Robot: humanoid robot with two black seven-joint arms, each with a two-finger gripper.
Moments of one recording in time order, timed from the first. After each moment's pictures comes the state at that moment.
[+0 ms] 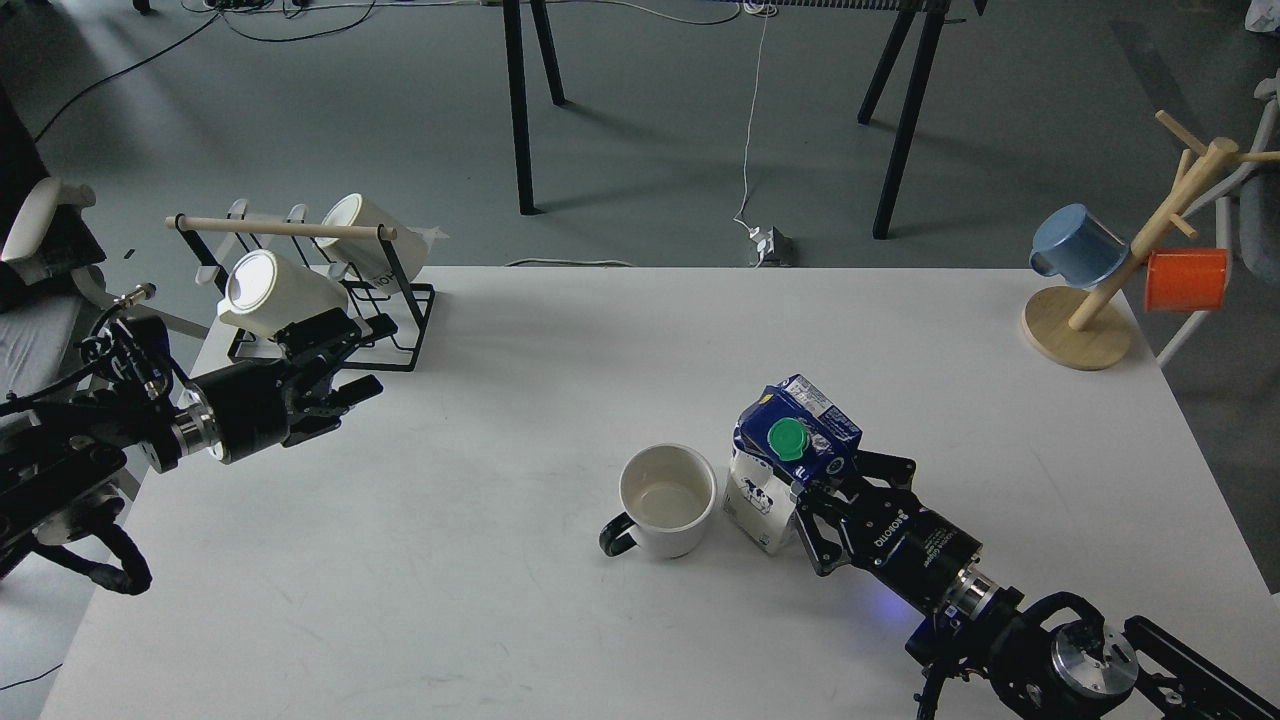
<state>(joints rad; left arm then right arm) -0.59 0.67 -0.41 -0.88 0.79 -0.49 -0.49 0.05 -0.28 0.92 1.16 0.53 0.49 -0.37</state>
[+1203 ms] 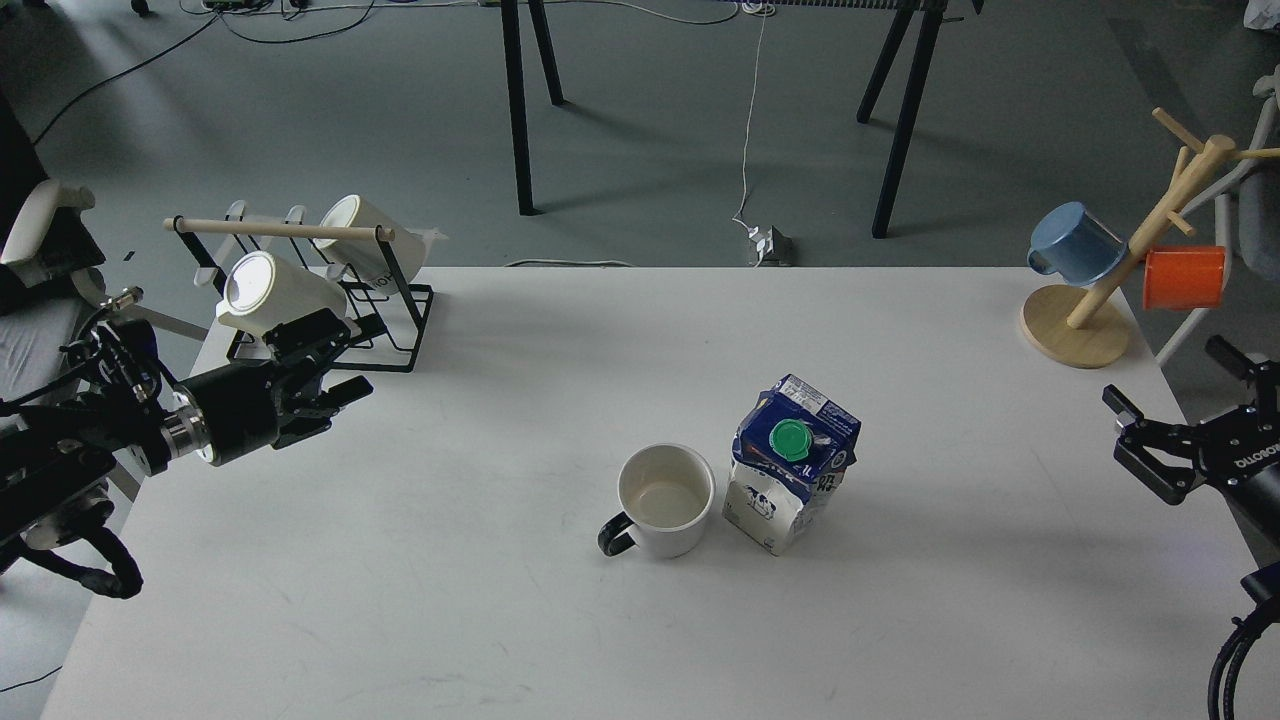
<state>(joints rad) -0.58 0.68 -0.42 -0.87 0.77 -0.49 -0.49 -0.13 -0.70 1.40 1.22 0.66 0.49 -0.35</state>
